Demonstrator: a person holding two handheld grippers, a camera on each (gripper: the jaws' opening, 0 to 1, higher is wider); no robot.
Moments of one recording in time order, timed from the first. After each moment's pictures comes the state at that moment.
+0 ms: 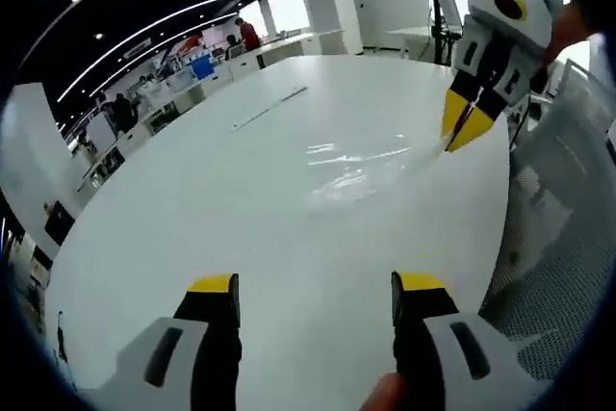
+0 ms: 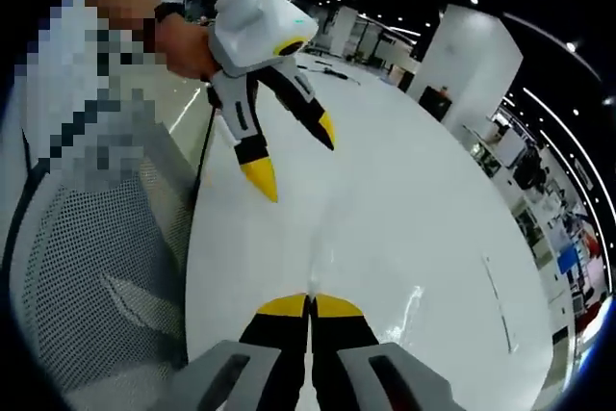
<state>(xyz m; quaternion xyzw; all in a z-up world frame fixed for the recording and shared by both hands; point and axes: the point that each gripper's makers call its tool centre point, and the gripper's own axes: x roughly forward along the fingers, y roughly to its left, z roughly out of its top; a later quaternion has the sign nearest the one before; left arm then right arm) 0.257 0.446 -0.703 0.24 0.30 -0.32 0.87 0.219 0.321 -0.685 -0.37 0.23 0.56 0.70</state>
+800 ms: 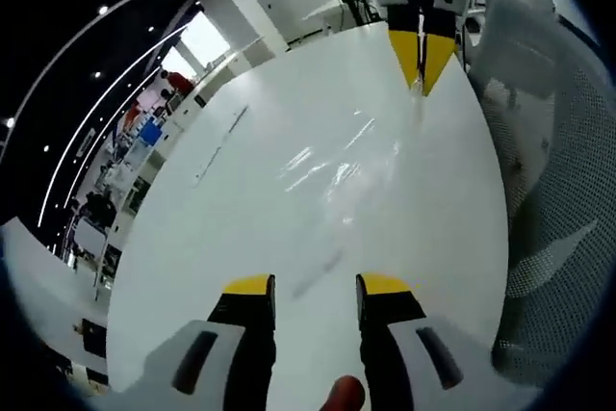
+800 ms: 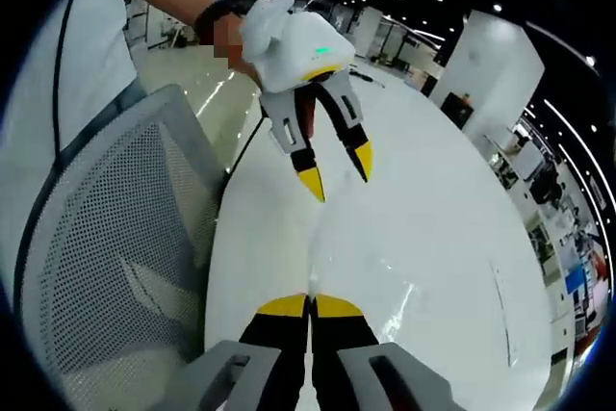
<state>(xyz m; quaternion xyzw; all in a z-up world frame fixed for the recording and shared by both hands) 0.264 0.424 -0.707 0.40 0.23 -0.41 0.79 0.200 0.316 -0.680 -0.39 0.23 0.59 0.67</state>
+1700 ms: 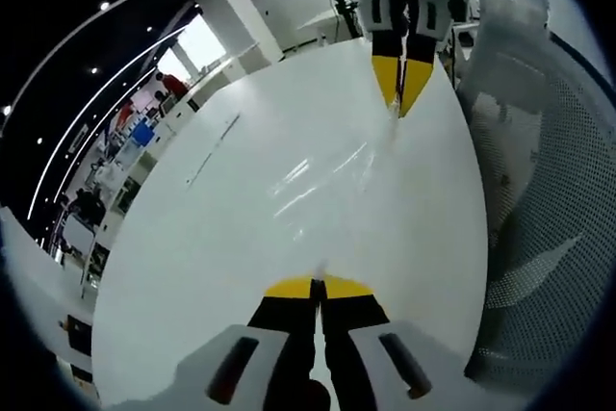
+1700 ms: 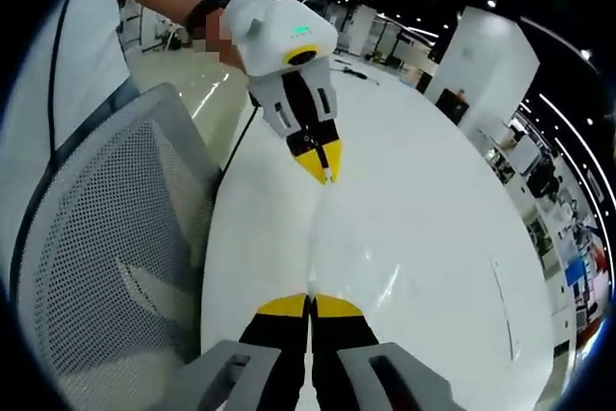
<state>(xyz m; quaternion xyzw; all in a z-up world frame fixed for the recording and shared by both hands) 0.249 0.419 -0.701 0.37 0.23 -0.43 0.79 0.208 0.310 -0.686 -0.38 0.24 0.58 0.68</state>
